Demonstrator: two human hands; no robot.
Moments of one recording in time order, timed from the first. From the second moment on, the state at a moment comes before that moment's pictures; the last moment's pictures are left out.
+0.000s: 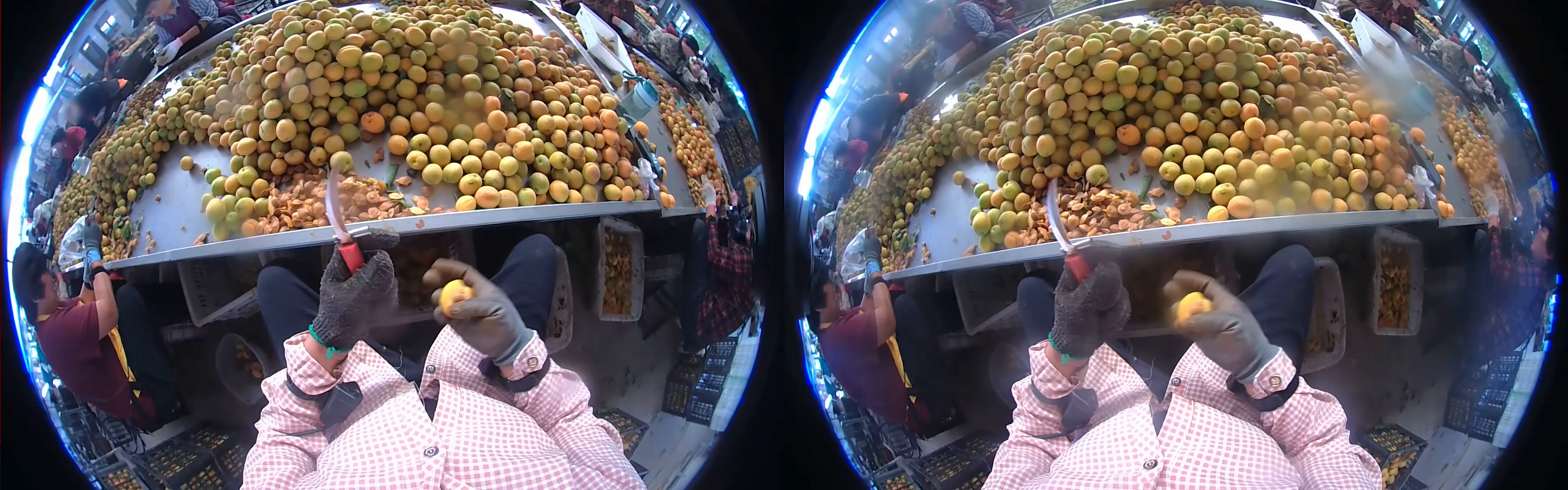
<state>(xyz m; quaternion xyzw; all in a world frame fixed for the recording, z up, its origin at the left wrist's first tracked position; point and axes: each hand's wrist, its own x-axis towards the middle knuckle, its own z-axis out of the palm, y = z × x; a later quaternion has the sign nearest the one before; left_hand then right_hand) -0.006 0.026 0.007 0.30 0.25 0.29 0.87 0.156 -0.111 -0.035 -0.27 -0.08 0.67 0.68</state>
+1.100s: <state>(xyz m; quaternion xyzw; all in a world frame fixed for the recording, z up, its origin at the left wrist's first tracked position) -0.002 0.003 -0.002 0.36 0.01 0.19 0.91 0.105 -0.131 -0.012 -0.30 -0.10 0.74 0.59</state>
